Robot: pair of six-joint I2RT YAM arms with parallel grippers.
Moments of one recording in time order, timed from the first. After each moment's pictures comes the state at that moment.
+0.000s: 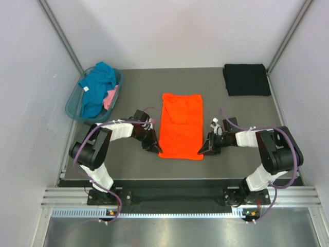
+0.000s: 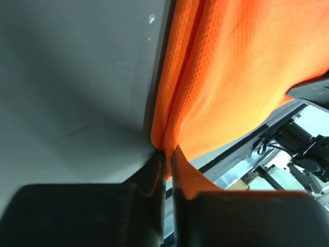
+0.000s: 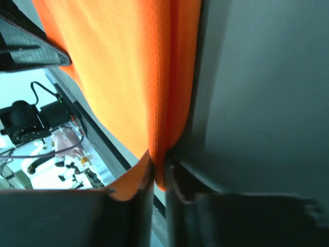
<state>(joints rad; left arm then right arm) -0.42 1.74 0.86 -0.37 0.58 -0.67 0.23 1.61 0.55 -0.08 -0.82 0.50</state>
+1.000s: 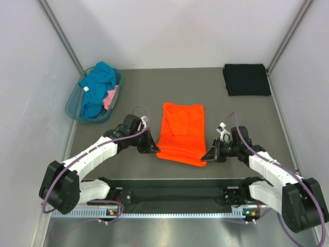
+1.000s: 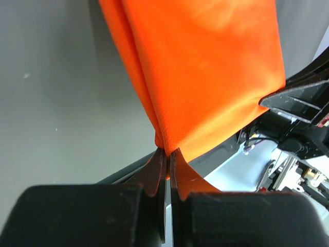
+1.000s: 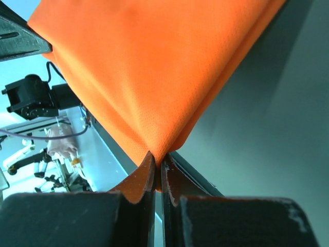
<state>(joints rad) -0.51 1.19 0.68 -0.41 0.45 -0.80 0.28 1.00 0.34 -0.23 -0.77 0.59</state>
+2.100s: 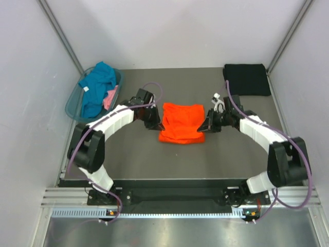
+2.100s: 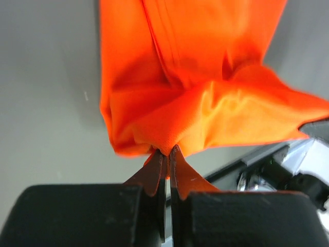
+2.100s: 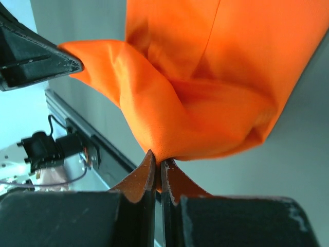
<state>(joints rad) -0.46 1.65 1.18 -0.56 0.36 -0.68 0.26 1.41 0.87 -0.37 -0.64 0.51</state>
